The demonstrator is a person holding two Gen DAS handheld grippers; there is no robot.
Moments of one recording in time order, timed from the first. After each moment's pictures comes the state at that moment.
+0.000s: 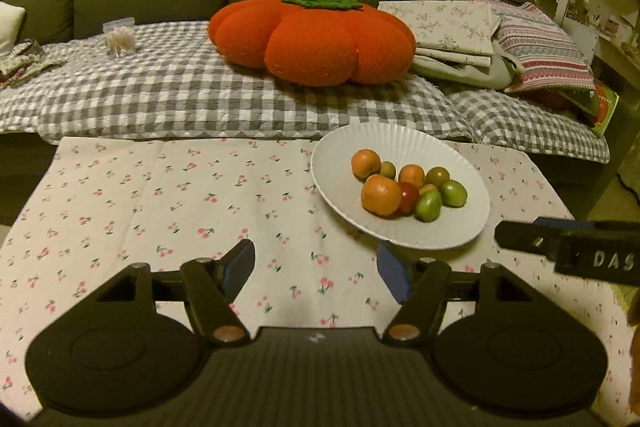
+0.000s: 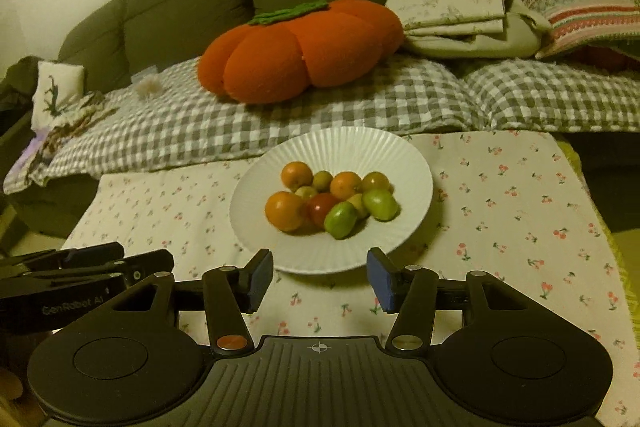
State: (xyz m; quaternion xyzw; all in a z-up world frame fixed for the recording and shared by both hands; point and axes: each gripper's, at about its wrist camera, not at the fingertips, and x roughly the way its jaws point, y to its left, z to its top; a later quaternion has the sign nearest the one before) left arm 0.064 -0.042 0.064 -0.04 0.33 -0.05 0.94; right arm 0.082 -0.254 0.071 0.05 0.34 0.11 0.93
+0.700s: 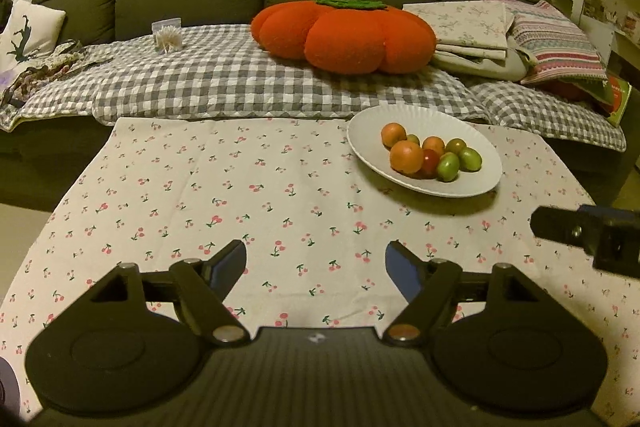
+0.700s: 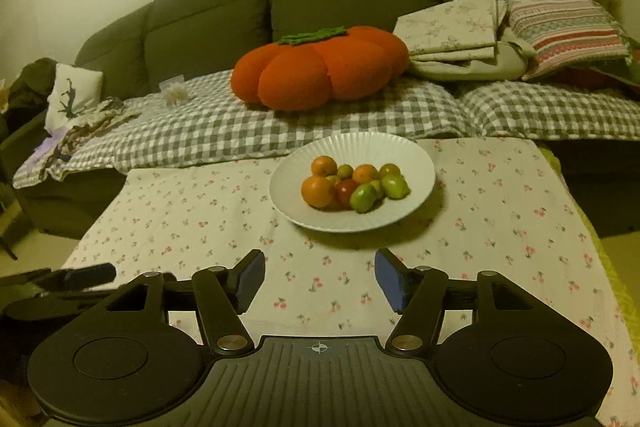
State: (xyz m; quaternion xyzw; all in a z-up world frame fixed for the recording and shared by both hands) left arm -0.001 -0.033 0.055 -0.03 0.32 -0.01 0.95; right arm 0.000 -0.235 0.080 0.04 0.30 0.10 0.95
